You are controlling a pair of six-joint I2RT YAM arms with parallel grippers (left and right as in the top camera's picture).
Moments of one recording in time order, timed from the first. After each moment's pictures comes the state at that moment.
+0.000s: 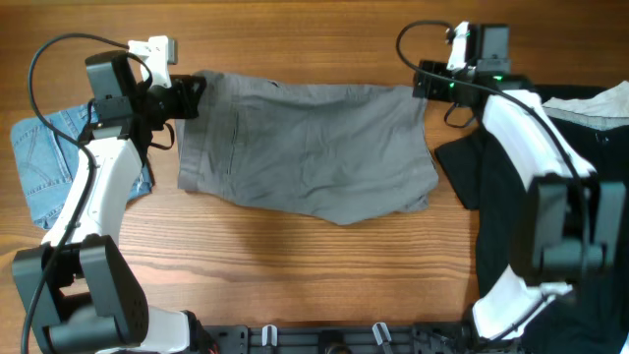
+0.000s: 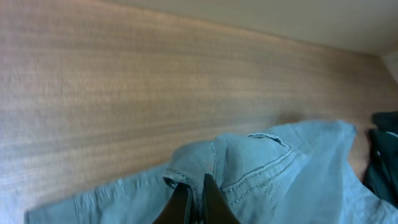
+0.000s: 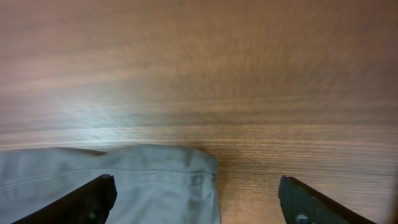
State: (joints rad) left arm 0.15 1.64 1.11 -0.20 0.58 -0.07; right arm 0.03 1.93 1.36 -0.39 -0.12 0.15
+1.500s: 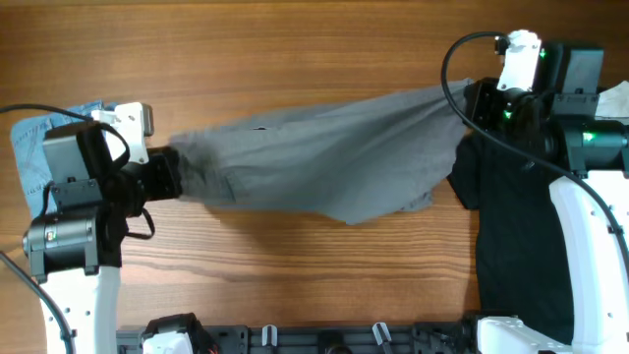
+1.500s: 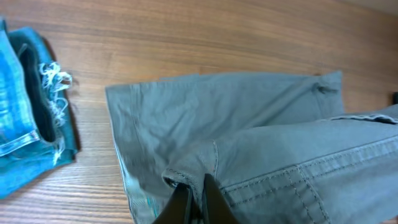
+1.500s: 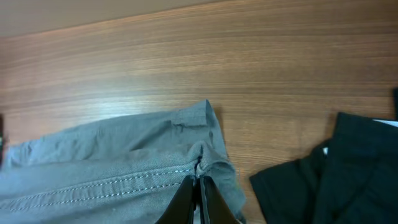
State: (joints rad) left arm 0.15 1.02 1.11 -0.94 0.28 -0.07; right arm -0.02 1.34 1.36 -0.83 -0.25 0.10
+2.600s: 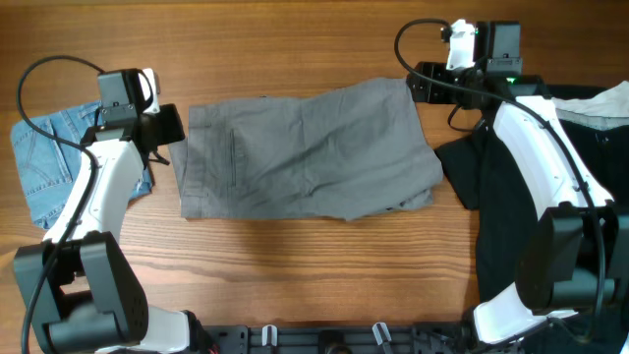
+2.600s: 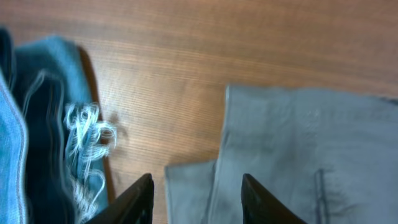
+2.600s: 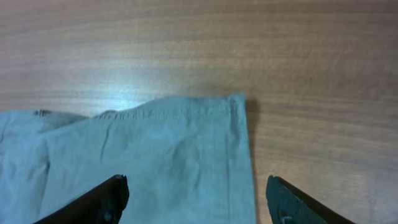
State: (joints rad) left arm 0.15 1.65 1.08 -0.41 0.03 -0.07; right arm 0.03 1.77 1.36 -0.52 -0.30 0.08
